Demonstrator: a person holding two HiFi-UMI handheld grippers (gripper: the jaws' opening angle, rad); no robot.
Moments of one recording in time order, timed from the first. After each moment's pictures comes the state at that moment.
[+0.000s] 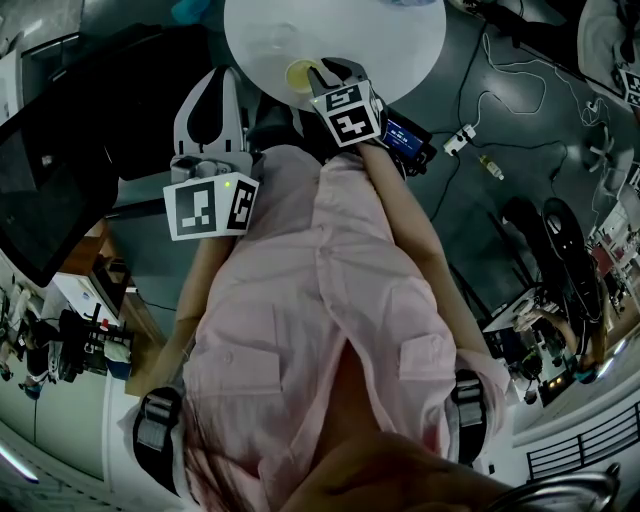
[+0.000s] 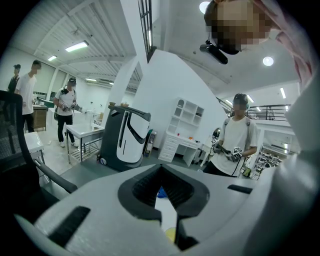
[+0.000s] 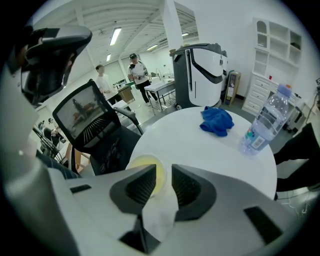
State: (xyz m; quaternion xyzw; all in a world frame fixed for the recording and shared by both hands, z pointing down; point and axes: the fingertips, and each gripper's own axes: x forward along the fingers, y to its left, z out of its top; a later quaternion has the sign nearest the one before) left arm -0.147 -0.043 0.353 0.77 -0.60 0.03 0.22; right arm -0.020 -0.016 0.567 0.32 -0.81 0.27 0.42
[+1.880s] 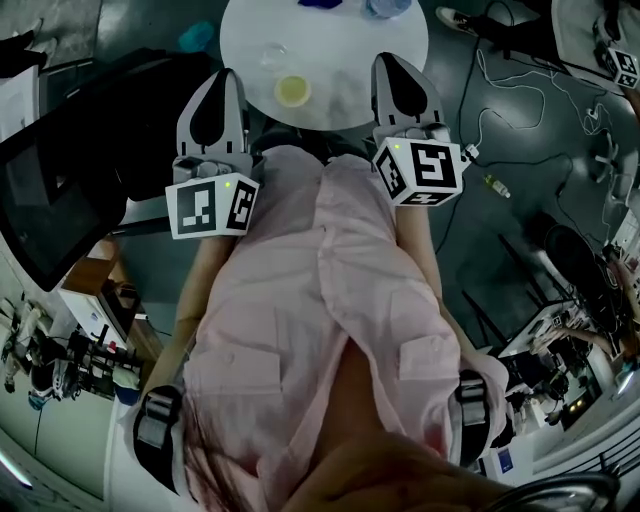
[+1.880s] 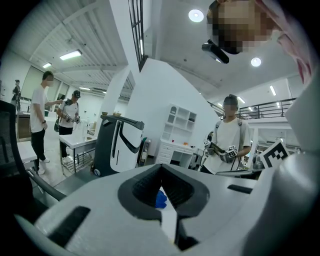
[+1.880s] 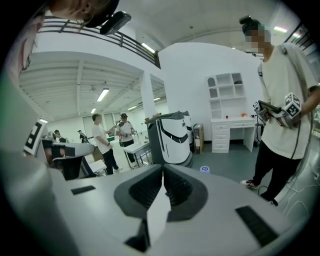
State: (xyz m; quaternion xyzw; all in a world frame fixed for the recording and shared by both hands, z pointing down) left arm -0.112 -0.047 0.328 0.79 -0.59 0.01 0.16; right arm 0.088 -0.069 0.359 0.53 -0.82 0.17 0.11
